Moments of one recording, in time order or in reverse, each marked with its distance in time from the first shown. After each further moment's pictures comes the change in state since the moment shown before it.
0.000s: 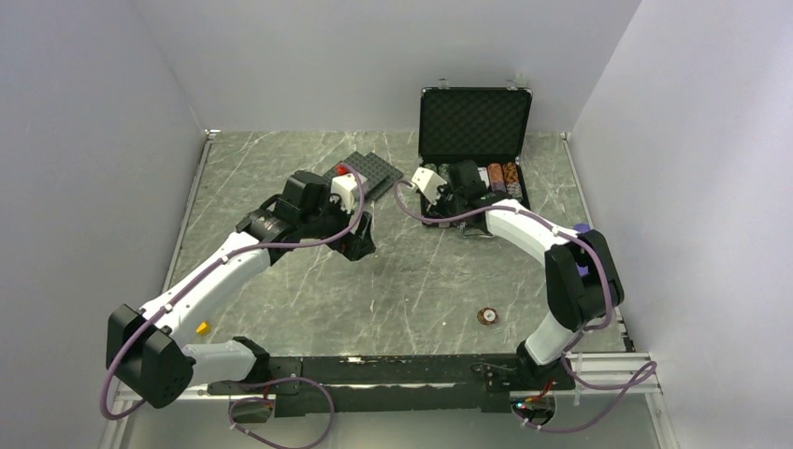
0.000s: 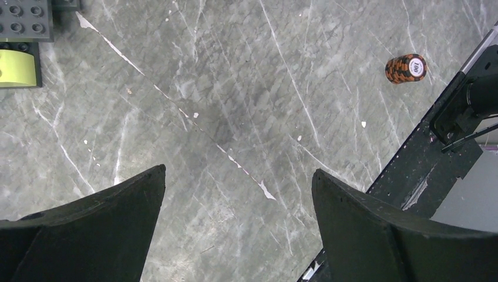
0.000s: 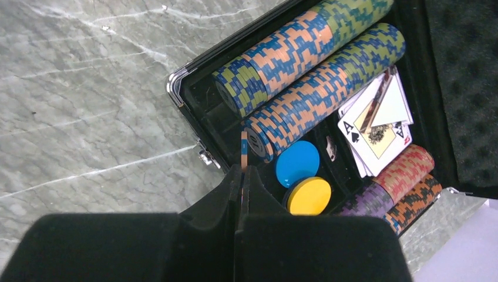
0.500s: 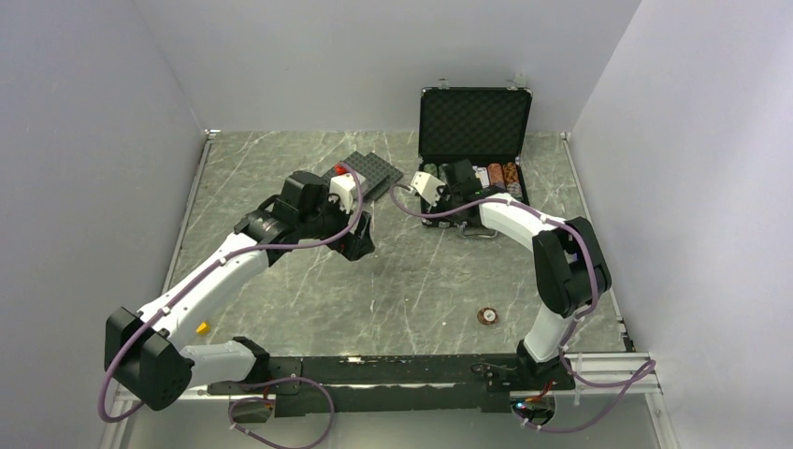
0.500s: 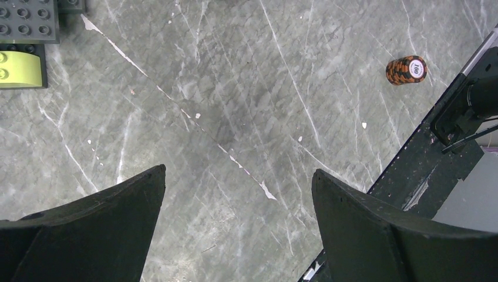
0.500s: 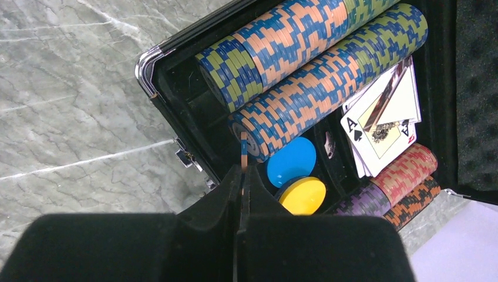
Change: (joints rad) left arm 0.000 -0.014 0.000 -0.003 -0.008 0.001; right arm -0.018 0.115 0.064 -0.048 0.045 -0.093
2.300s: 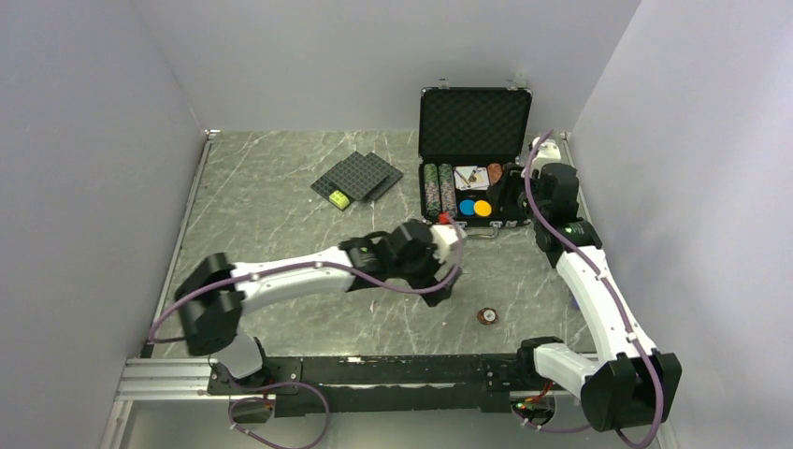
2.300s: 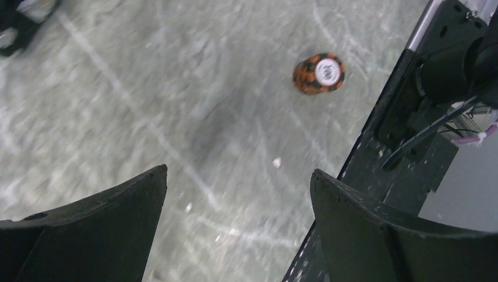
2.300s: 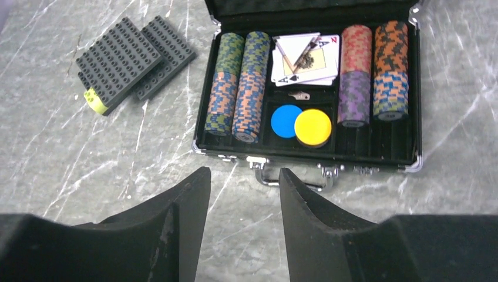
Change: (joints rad) left arm -0.520 0.331 0.097 0.240 -0.266 -0.137; right arm -0.304 -0.665 -0.218 0.053 -0.154 0.997
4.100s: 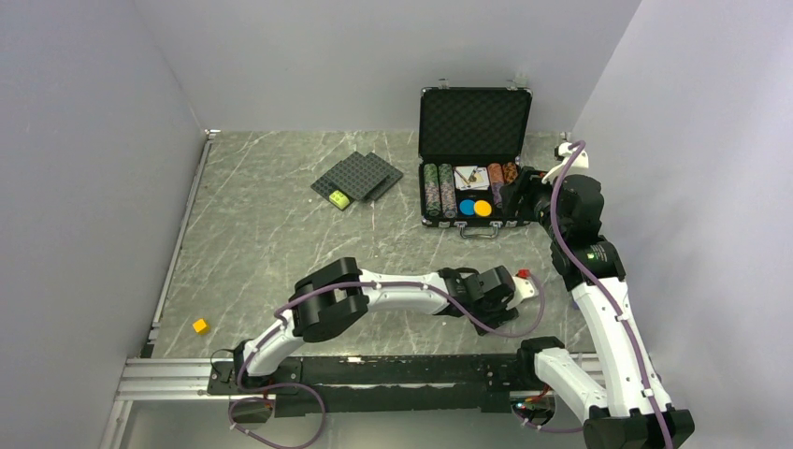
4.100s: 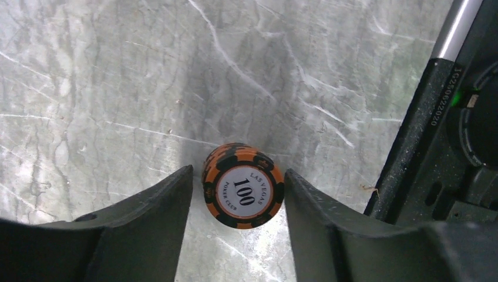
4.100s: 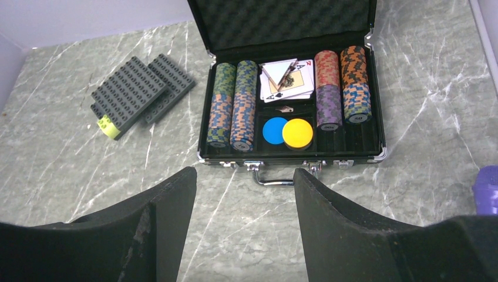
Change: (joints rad) left arm -0.235 0.695 0.550 -0.055 -0.076 0.096; right arm -0.005 -0.209 0.048 -0.159 0.117 0.052
